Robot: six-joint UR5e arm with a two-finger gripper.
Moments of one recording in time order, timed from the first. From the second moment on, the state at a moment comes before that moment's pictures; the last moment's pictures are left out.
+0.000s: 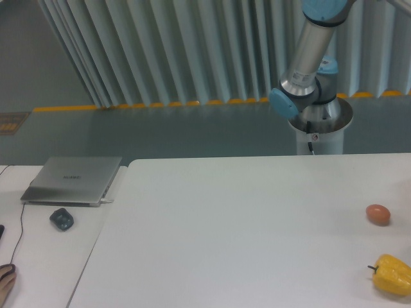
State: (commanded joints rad) arm 2.95 -1.94 -1.59 -1.07 1.50 2.02
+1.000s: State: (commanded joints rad) arm 2.72 -1.77 -1.61 -1.20 1.50 2.01
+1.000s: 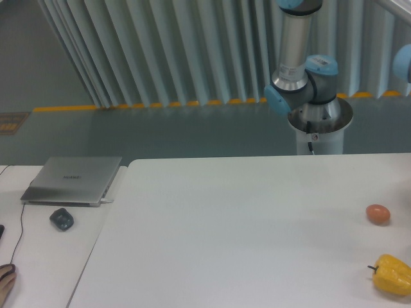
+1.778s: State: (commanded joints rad) arm 2.60 -1.75 -1.60 -1.22 1.51 2.07
